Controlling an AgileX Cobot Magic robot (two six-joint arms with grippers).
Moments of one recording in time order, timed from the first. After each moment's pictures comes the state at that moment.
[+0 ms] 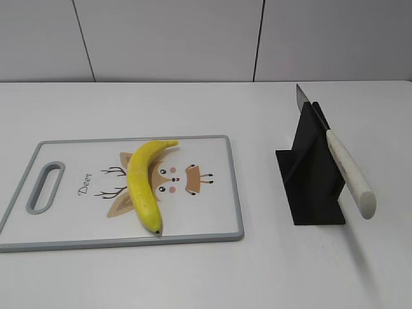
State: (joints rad) left arm 0.00 0.02 -0.51 -0.01 1.04 0.11; right arm 0.08 0.16 -0.48 0.05 0.93 -0.02
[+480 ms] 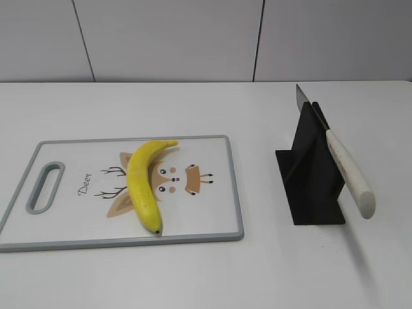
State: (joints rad) left arm 0.00 0.02 -0.51 -0.01 1.04 0.11; right arm 0.08 0.28 -0.55 0.09 0.98 -0.02
